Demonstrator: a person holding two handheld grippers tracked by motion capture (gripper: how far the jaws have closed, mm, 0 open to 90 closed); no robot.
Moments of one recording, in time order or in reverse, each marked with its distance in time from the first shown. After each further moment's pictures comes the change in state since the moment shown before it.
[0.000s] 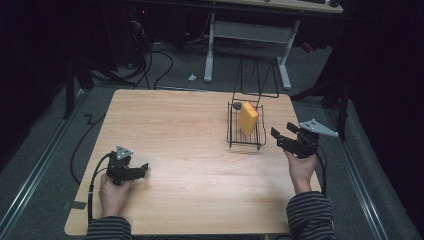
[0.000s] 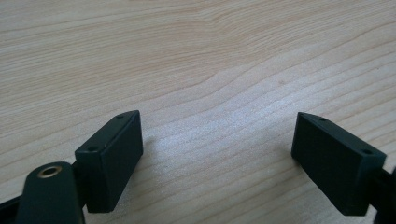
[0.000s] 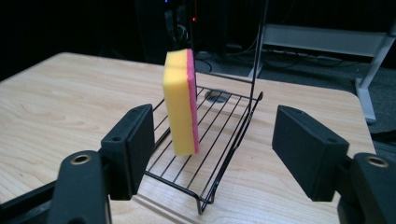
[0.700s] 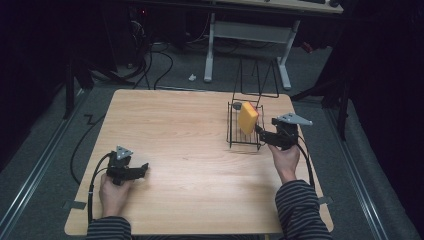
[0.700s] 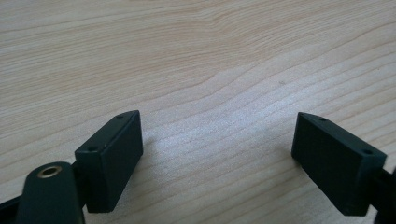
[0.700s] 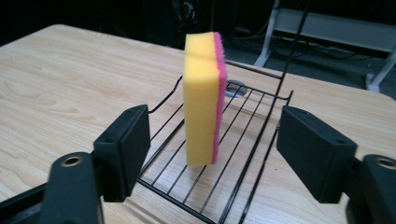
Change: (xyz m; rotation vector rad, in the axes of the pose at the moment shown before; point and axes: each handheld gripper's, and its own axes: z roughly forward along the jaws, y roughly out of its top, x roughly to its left) left arm 0.000 0.000 0.000 -0.002 0.002 -0.001; right arm 0.020 0.004 0.052 0.085 0.007 -0.075
